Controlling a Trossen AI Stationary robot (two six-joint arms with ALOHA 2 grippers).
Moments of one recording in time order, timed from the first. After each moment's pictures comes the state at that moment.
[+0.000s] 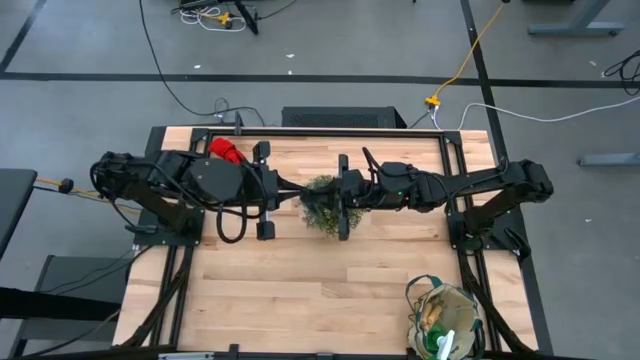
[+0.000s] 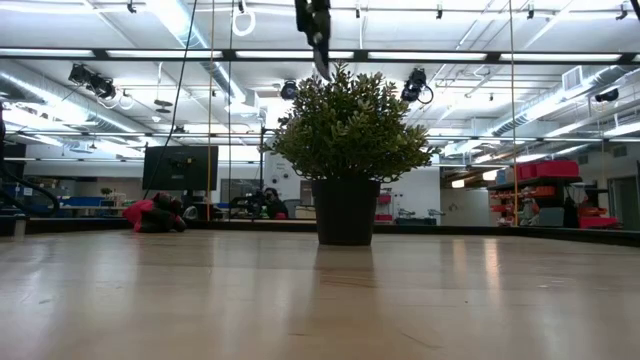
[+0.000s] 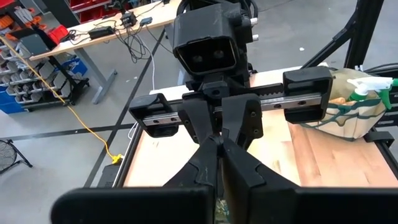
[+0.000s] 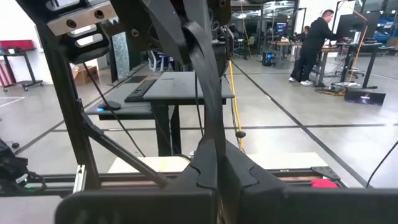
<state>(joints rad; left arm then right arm) -0.30 1.47 1.92 -0.85 -0.50 0.06 0.13 1.52 1.33 0.18 0.11 0.02</state>
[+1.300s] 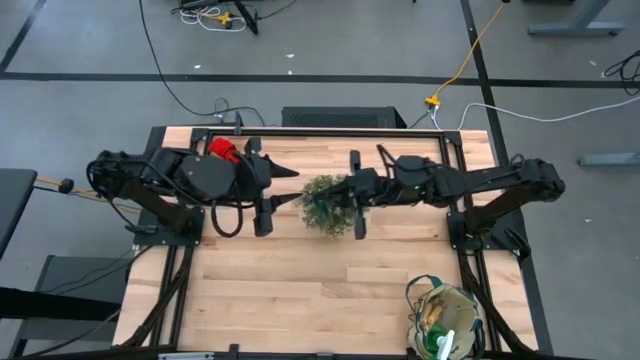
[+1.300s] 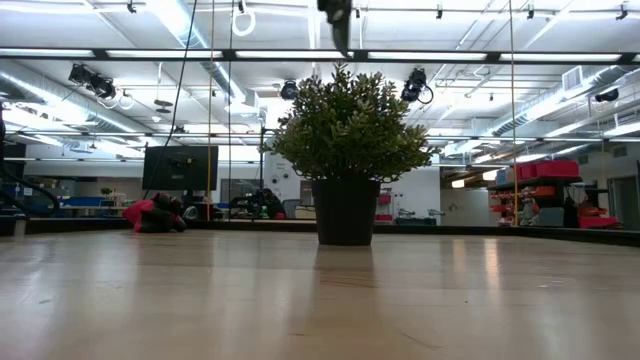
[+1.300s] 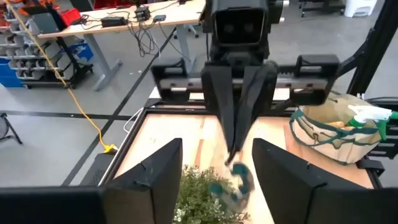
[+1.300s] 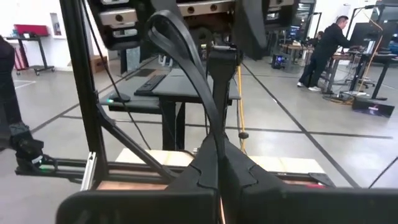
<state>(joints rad) -0.30 1.44 1.92 -0.86 -0.54 -0.08 0.13 1.42 1.33 0.07 0.06 -0.05</state>
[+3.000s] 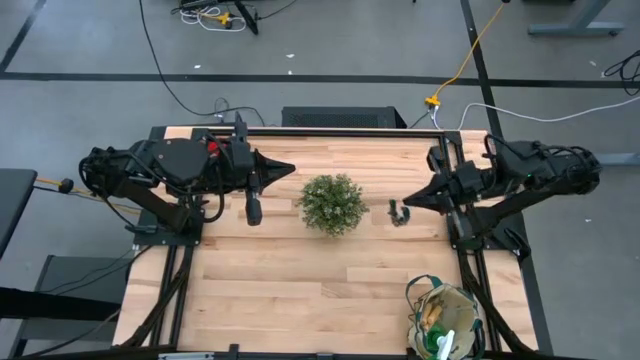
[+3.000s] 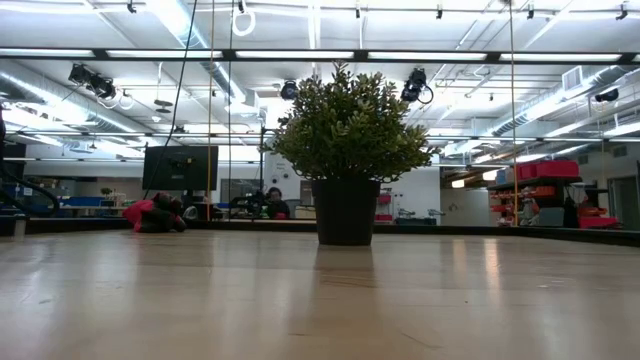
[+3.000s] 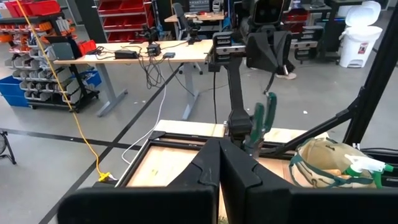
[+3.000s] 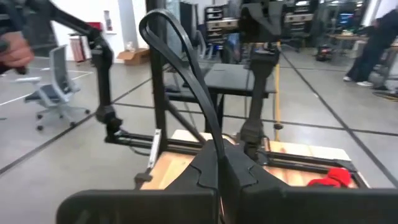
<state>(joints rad) -0.29 1.39 1.92 -0.73 -0.56 -0.06 0.30 0.94 1.33 -0.45 0.06 -0.01</state>
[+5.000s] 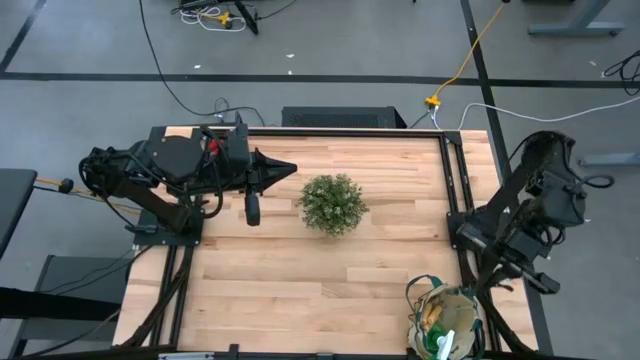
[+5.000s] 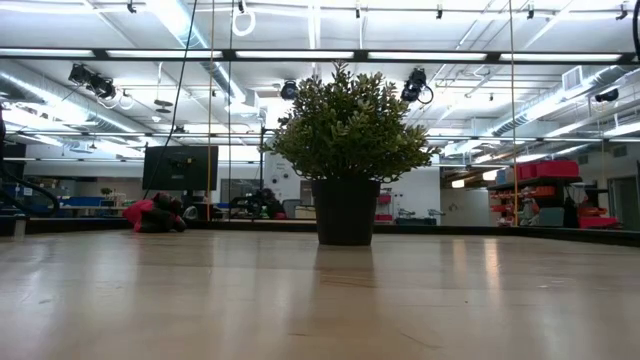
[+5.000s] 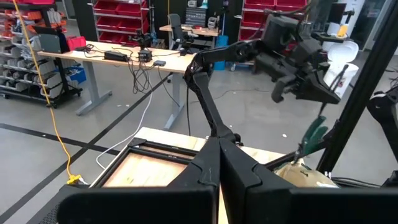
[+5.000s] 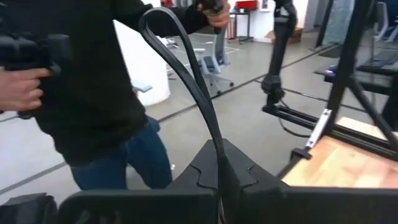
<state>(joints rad) -0.30 1.39 1.92 -0.66 -0.54 -0.17 0.96 0.83 1.18 -0.49 0.05 0.08</state>
